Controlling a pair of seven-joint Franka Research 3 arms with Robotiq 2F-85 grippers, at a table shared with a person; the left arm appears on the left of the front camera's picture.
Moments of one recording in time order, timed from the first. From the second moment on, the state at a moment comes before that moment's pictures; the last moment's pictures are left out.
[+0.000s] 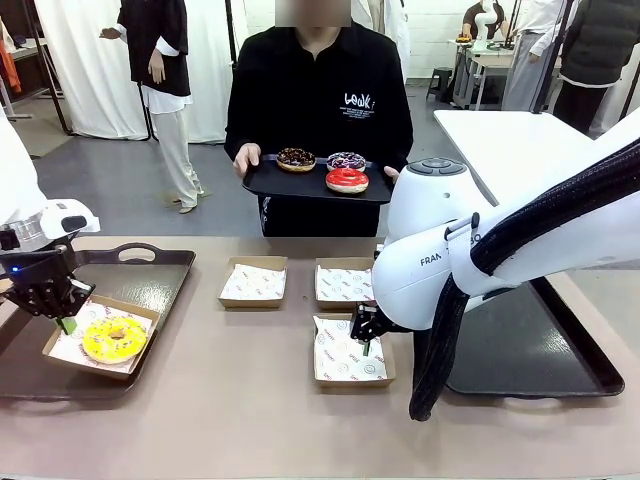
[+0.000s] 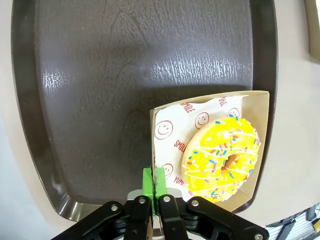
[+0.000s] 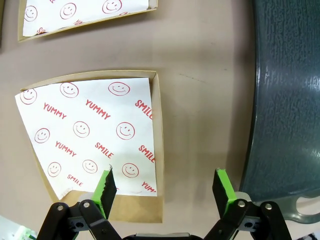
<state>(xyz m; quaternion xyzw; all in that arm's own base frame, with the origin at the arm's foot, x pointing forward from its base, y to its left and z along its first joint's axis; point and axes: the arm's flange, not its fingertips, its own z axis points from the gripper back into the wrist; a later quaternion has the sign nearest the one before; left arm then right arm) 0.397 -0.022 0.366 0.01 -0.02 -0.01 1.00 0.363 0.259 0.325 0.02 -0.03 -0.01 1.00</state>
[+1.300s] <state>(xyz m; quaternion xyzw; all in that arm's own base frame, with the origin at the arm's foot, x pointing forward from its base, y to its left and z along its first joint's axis) 0.398 -0.027 0.366 0.01 -0.02 -0.02 1.00 0.360 0.262 0.322 0.02 -0.03 0.01 1.00</state>
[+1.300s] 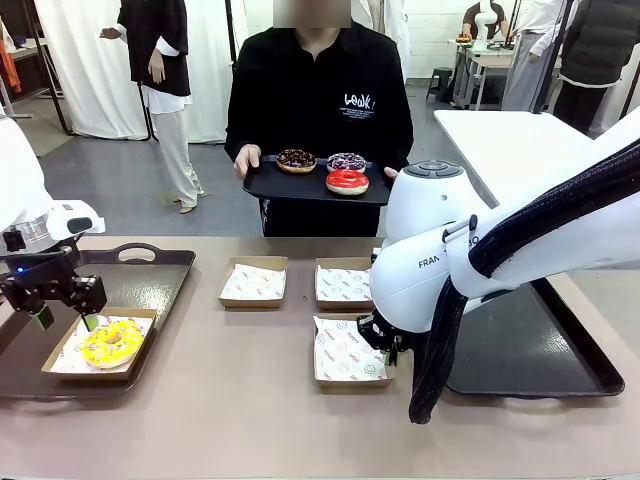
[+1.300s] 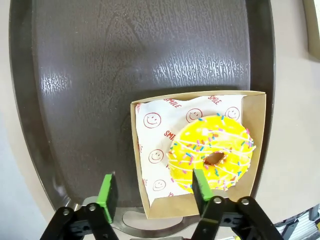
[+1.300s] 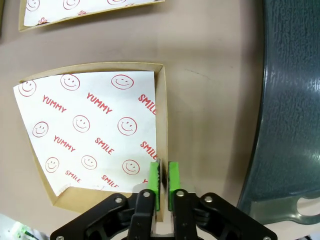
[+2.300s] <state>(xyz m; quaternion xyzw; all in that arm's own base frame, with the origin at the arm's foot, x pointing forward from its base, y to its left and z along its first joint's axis) 0.381 0.025 0.456 -0.31 -0.02 0.03 0.95 0.347 0.274 0.424 0.06 -0.05 0.00 1.00</state>
